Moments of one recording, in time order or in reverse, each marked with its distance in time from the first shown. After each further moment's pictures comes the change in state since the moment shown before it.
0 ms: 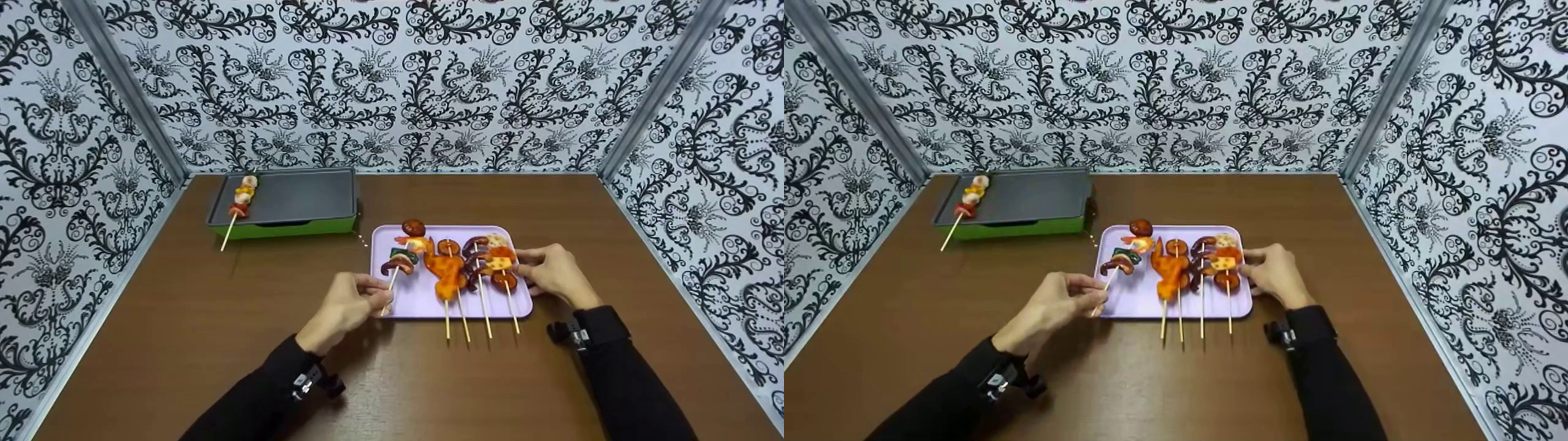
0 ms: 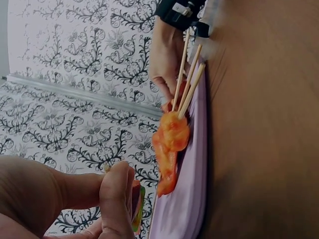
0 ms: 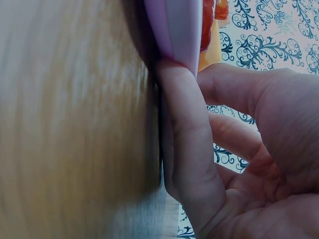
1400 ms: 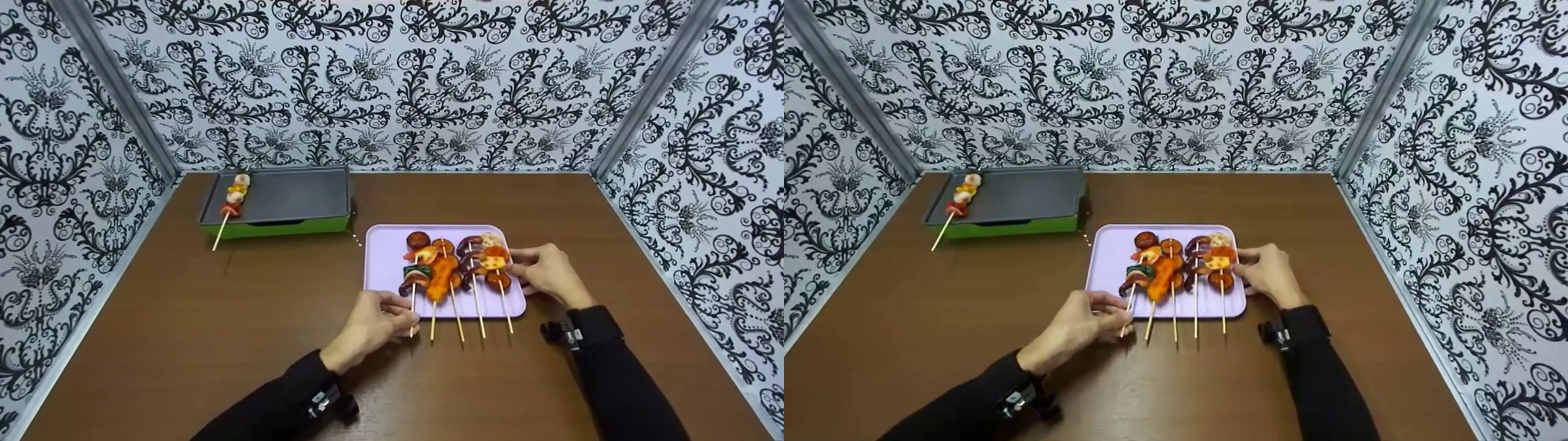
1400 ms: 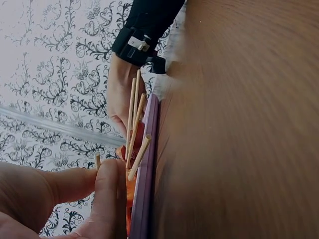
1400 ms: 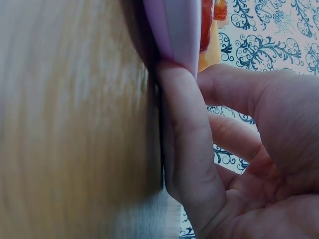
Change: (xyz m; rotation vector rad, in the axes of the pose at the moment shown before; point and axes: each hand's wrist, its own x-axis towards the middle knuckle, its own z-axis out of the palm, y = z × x) left_hand -0.010 -0.019 0.047 -0.083 -0.113 0.043; right_hand 0.001 0.001 0.001 0.036 0.004 0.016
